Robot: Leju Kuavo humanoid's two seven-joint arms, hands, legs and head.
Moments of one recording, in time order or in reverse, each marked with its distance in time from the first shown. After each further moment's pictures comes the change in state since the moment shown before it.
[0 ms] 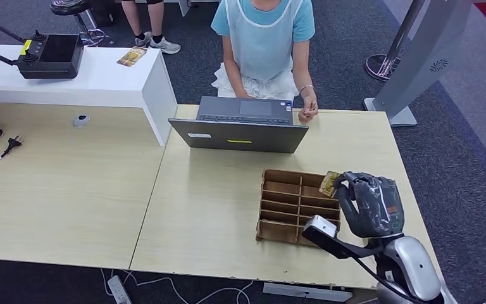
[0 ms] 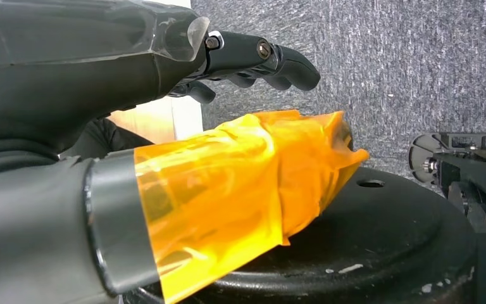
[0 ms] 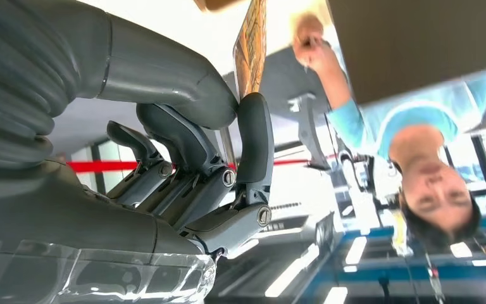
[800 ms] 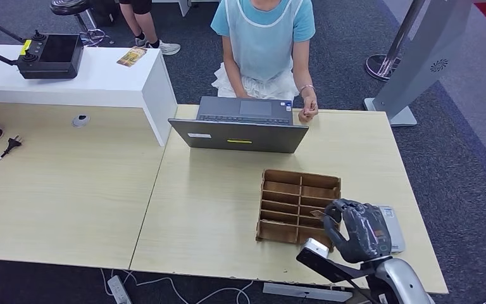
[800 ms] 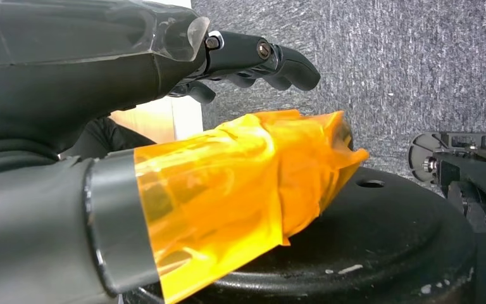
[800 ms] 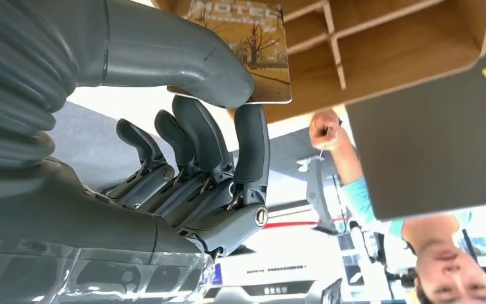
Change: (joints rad) left arm 0.000 0.000 0.000 0.000 0.007 0.000 0.000; right arm 0.124 0.000 0.025 0.025 -0.050 0.025 0.005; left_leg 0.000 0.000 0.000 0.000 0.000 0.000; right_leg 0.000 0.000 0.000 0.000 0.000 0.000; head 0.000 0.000
